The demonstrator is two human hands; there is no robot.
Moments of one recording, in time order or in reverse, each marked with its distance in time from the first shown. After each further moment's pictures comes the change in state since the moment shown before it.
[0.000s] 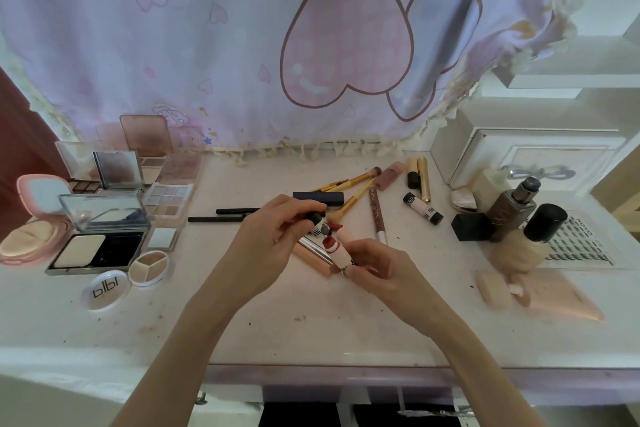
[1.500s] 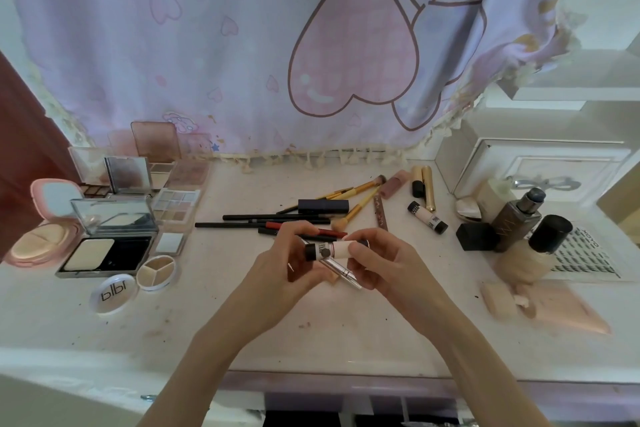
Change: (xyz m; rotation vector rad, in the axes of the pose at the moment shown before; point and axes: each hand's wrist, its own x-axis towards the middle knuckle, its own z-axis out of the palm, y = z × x) left_hand -0.024 -0.020 0.019 -0.105 -0.060 -0.076; right_hand 0.009 -0.013 -0.001 0.449 0.075 0.131
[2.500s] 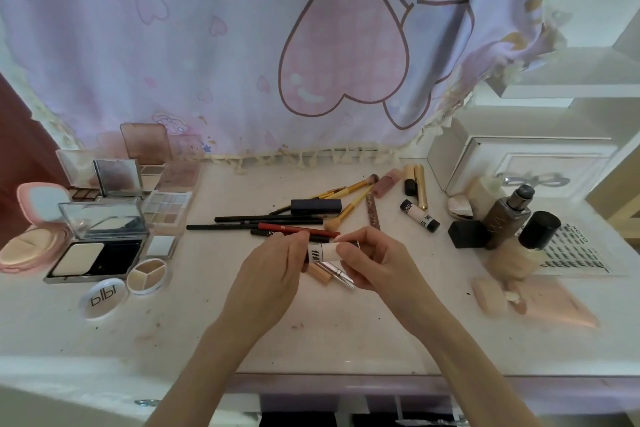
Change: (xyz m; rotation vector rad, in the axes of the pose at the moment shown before) left_hand 0.009 0.002 0.011 0.378 0.183 0.093; right_hand -0.006 -0.008 0.008 -0.143 0.054 -0.068
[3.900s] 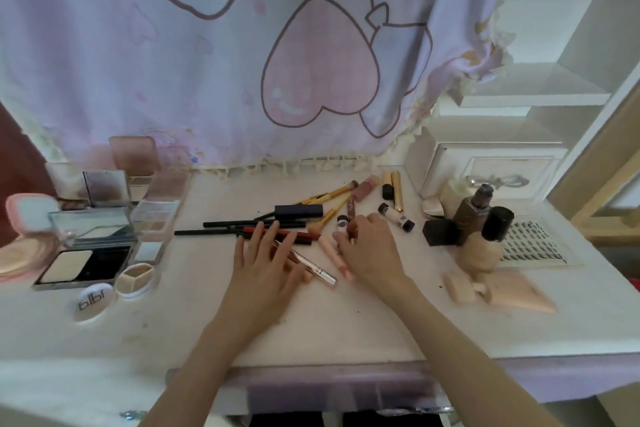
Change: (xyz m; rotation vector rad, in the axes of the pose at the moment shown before) left_hand -0.012 -0.030 0.037 0.463 -0.229 -0.056; right_hand 0.044 0.037 -0.026 -0.988 0.380 -0.057
